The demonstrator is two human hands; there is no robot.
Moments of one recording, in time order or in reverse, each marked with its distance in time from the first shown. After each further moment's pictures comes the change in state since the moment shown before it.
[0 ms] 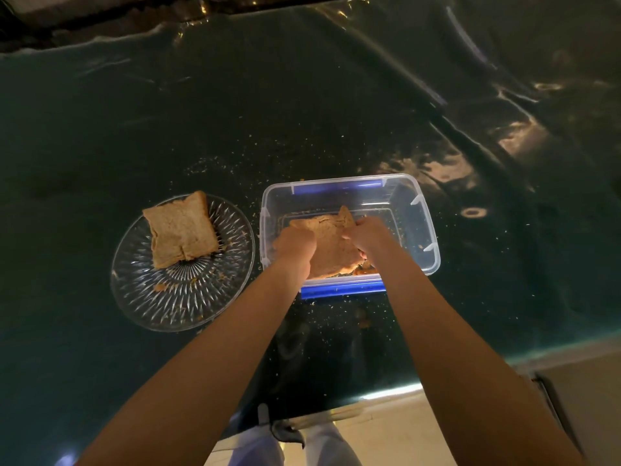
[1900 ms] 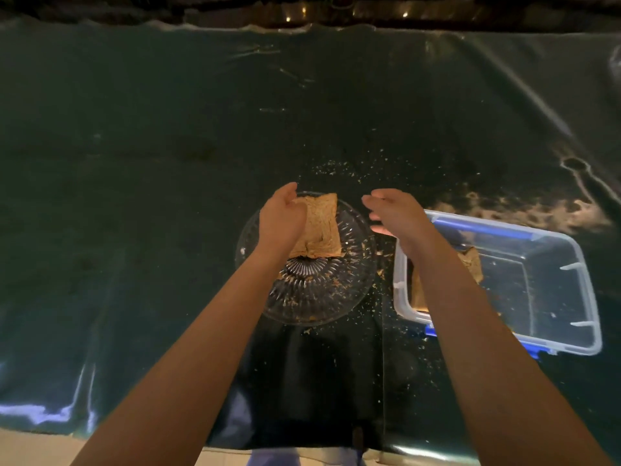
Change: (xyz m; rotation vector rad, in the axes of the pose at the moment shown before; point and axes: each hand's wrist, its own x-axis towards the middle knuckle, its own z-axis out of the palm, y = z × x) left_hand 0.031 -0.026 -0.221 -0.148 0.230 0.329; right_hand -0.059 -0.142 0.113 0.053 -0.178 -0.323
